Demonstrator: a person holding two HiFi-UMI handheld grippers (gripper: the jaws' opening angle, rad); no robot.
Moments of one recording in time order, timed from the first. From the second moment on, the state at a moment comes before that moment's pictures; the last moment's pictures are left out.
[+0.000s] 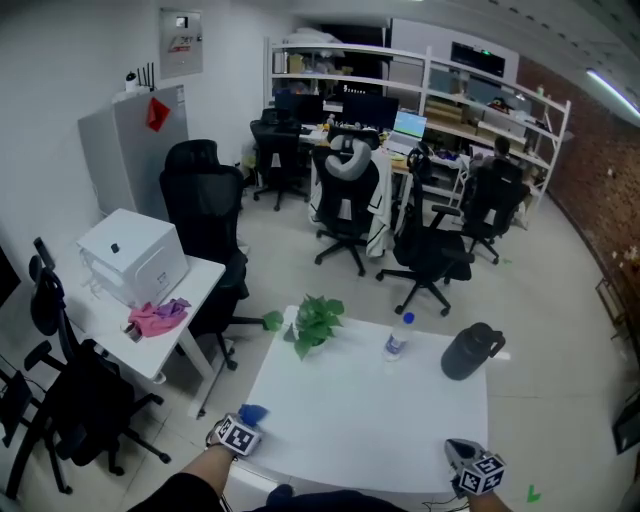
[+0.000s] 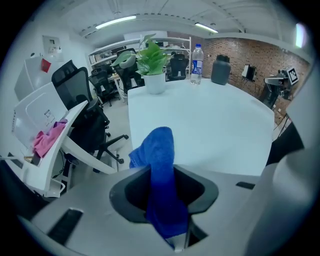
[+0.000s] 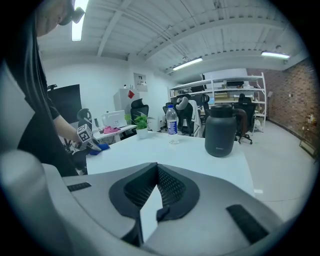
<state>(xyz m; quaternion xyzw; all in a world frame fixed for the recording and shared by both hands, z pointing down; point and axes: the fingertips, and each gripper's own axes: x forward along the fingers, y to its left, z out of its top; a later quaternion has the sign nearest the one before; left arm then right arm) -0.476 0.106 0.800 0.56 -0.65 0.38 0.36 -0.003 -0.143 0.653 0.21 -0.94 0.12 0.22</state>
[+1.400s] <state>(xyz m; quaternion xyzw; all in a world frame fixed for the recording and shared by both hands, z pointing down) -0.308 0.007 0.619 0.77 -0.60 -0.02 0.24 0.027 -0.144 0.606 0.21 -0.96 0.15 0.14</state>
